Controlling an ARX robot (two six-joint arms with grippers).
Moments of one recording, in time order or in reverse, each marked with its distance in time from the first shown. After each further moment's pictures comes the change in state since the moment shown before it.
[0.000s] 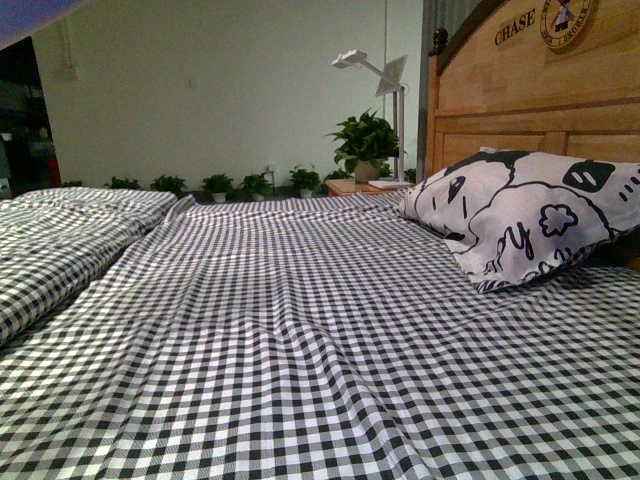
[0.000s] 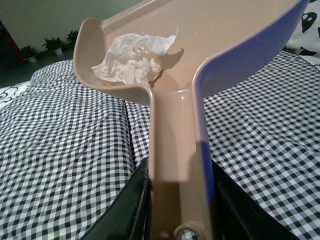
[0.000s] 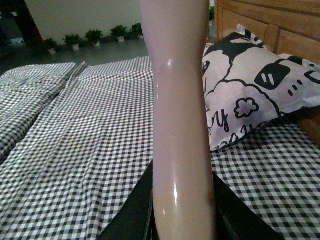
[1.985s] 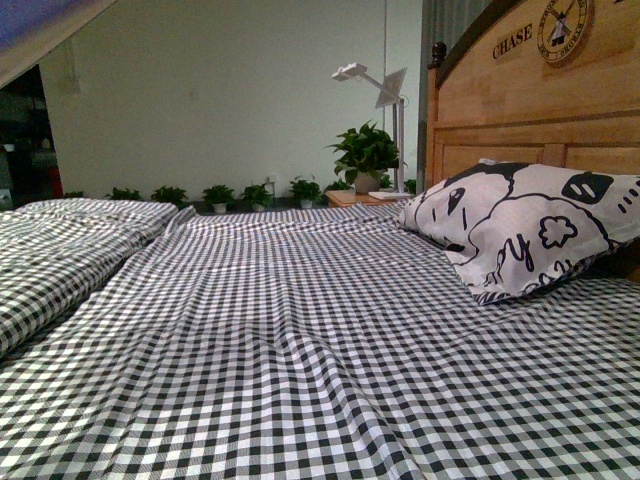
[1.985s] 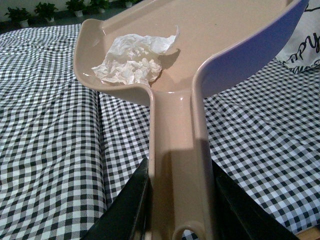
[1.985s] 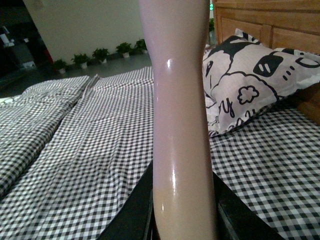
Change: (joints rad) left arm 0.151 -0.346 -0.219 -0.230 0.234 -0.032; right arm 0.129 -0.408 -0.221 -0.157 0.150 0.080
